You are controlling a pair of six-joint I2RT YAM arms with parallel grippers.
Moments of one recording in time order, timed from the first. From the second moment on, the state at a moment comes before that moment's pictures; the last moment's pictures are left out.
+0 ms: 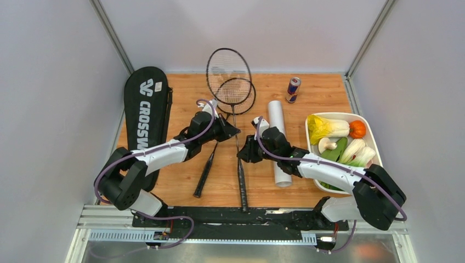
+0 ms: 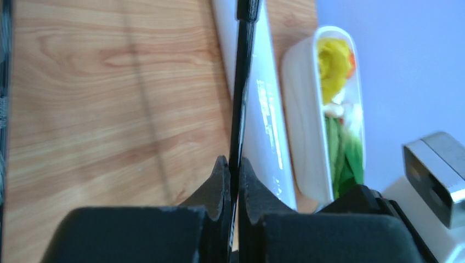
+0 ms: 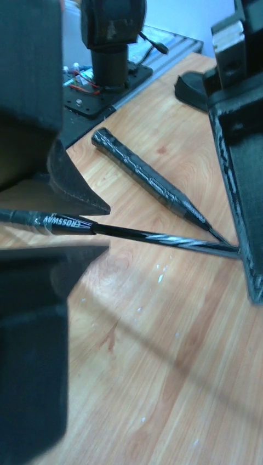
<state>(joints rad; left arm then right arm) -0.62 1.48 0.76 0.32 0.16 -0.91 0.81 1.30 0.67 0.12 -0.14 0.59</state>
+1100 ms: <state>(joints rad) -0.56 1.36 0.59 0.79 0.48 -1.04 0.70 1.32 0.29 1.07 -0.81 0.97</state>
